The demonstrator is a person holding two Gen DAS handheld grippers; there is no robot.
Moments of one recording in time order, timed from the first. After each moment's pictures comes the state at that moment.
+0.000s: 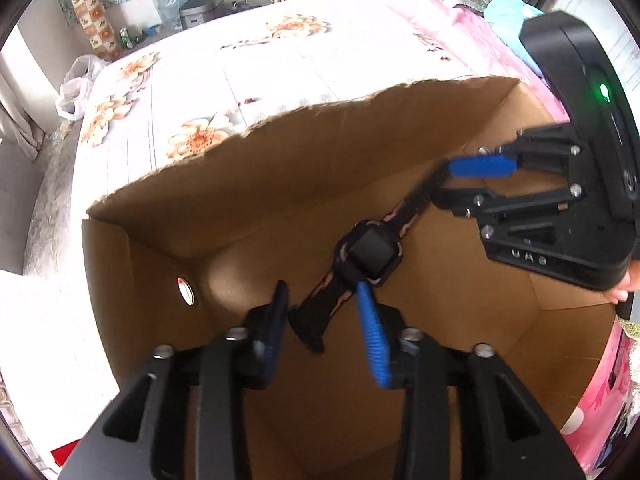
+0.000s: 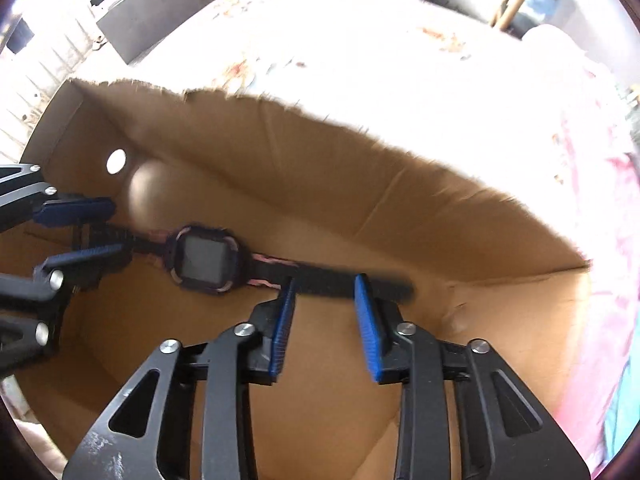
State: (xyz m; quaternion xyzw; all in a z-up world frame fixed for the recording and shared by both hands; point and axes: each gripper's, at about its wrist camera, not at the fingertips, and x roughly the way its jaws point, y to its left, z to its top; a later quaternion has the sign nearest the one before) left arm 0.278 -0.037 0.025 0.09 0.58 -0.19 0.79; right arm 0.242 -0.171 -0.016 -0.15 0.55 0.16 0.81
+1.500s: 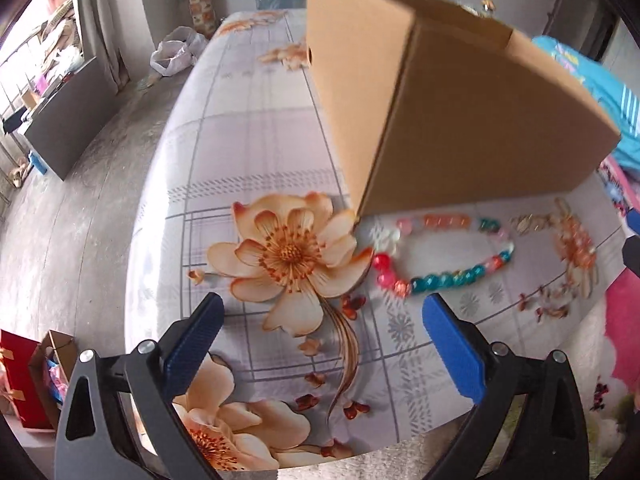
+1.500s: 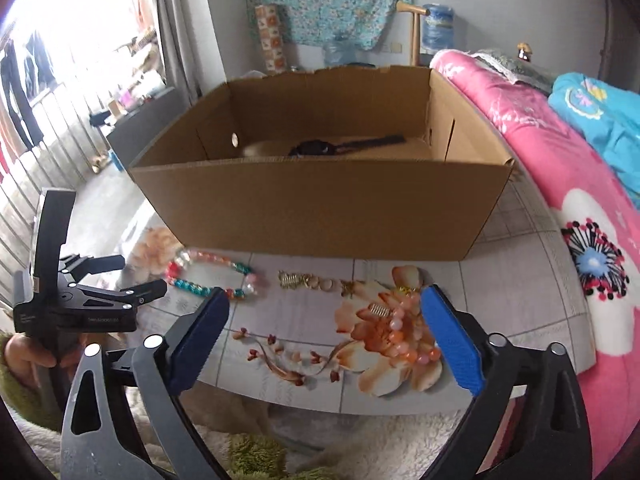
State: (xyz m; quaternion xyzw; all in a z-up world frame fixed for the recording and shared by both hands) left arm 0.064 0.055 -0.029 0.02 0.53 -0.07 0.85; right arm -0.017 -0.184 -0.018 0.02 0.38 0.10 0.92
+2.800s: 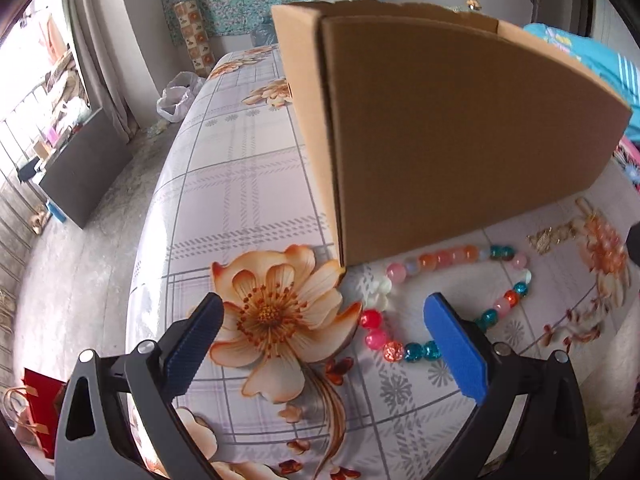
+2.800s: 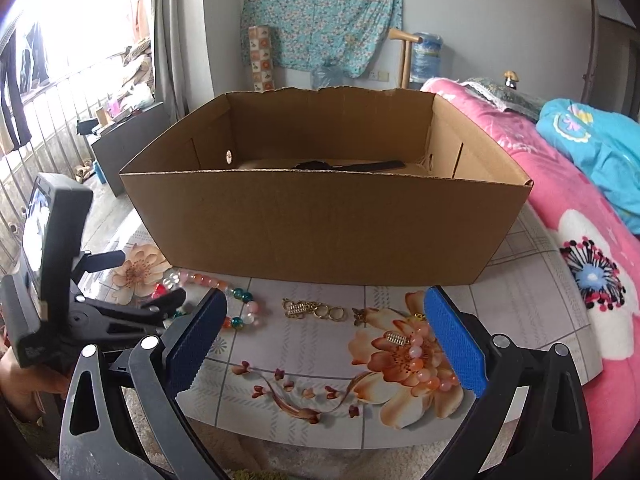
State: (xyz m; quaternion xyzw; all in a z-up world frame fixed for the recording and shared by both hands) left arm 0.071 0.032 -0.035 0.08 0.46 -0.05 0.88; right arm -0.013 -0.164 -0.028 0.00 0.32 0.08 0.94
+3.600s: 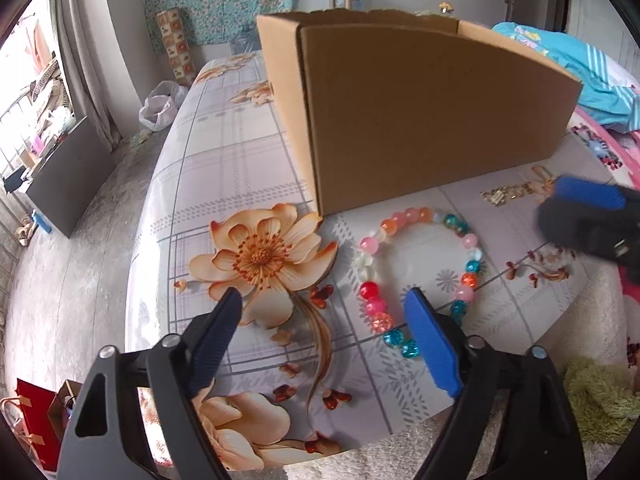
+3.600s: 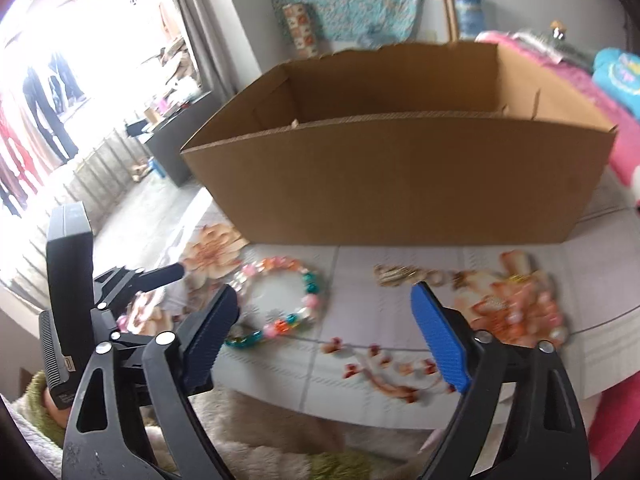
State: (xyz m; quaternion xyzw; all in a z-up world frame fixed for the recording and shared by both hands) left arm 0.016 0.039 -0.028 0.08 0.45 -0.10 0.89; right arm -0.008 -0.144 -0.043 0.08 0.39 0.20 0.90
